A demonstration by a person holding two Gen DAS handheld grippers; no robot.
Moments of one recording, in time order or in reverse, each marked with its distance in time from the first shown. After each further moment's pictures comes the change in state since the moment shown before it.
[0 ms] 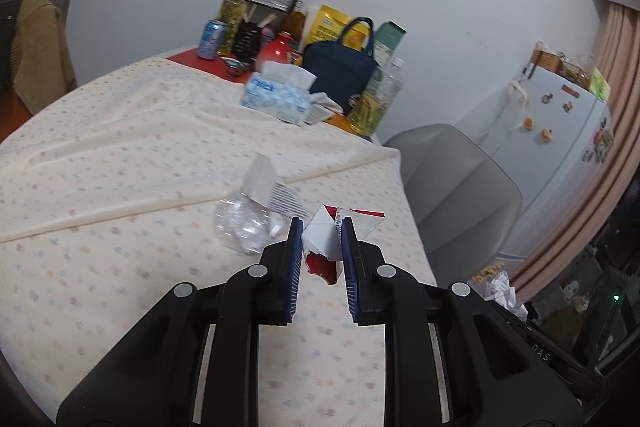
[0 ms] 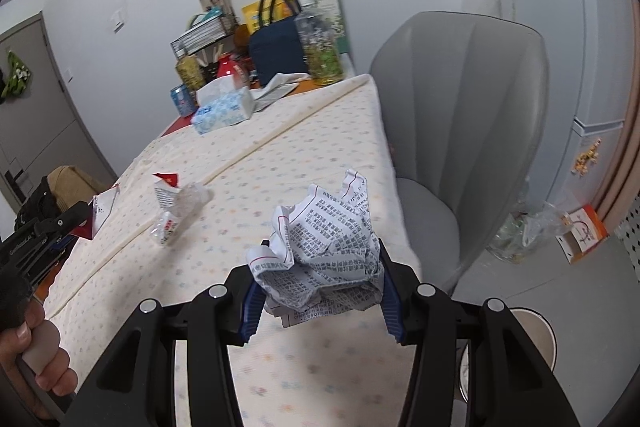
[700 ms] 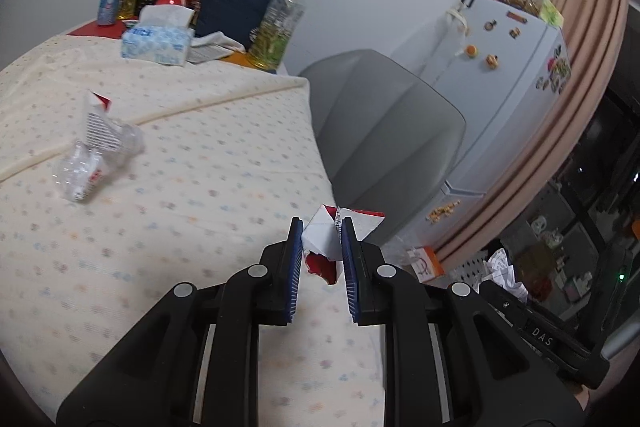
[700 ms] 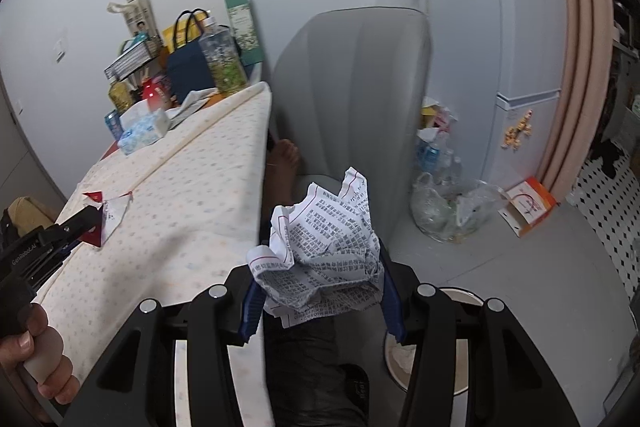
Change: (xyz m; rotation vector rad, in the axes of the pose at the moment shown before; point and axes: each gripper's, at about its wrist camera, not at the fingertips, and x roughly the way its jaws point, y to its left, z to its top) left arm 0.066 -0.118 -0.059 0.137 0.181 -0.182; right arm -0.046 -0.117 -0.018 0.123 -0.018 -0.182
